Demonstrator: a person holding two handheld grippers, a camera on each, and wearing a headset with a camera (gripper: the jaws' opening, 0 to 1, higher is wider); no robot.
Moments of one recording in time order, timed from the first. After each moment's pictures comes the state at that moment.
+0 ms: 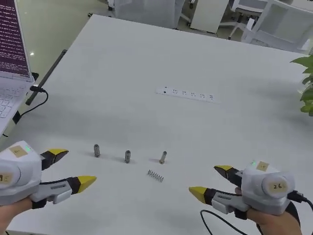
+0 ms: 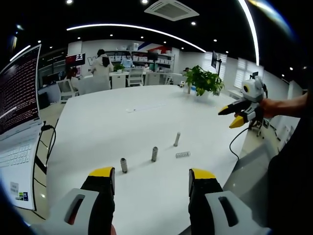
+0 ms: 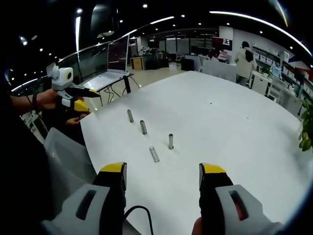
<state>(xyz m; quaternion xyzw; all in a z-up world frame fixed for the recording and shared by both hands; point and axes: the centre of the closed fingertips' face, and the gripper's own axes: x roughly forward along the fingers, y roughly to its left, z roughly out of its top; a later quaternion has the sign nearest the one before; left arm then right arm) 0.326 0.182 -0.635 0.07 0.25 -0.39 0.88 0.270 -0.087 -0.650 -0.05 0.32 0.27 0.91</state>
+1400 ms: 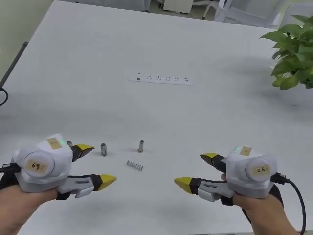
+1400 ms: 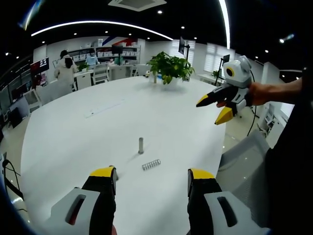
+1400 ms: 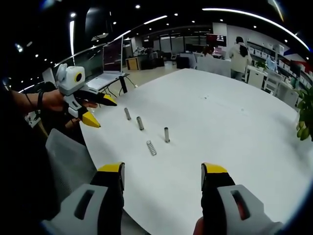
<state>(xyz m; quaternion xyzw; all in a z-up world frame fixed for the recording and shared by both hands) 0.317 0.071 -0.656 0.12 0.26 -0.52 0.81 0.258 -0.107 -0.651 -0.03 0.33 0.25 0.91</state>
